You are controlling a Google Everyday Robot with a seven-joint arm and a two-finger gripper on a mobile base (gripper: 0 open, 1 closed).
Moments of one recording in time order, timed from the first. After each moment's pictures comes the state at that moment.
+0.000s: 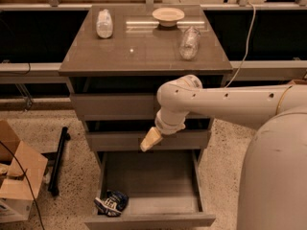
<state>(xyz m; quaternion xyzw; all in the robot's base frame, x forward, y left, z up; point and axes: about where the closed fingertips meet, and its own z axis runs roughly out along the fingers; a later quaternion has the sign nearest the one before) 0.606 -0.053 0.592 -0.29 0.95 0.05 0.09</state>
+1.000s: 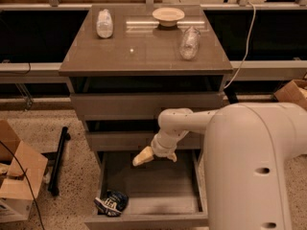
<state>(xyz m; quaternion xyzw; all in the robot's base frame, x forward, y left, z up) 0.590 -0.023 0.441 -0.13 0.98 0.15 -0.01</state>
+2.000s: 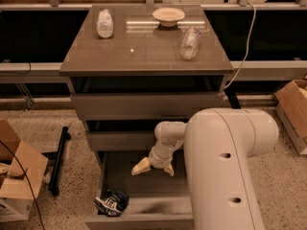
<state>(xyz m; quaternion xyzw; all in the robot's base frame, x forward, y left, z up) 0.573 -0.013 0.358 -0.07 0.98 0.16 -0.08</state>
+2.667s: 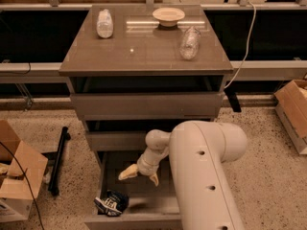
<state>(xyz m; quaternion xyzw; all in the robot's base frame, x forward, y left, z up) 0.567 0.052 0.289 -0.04 0.96 0.22 -0.14</state>
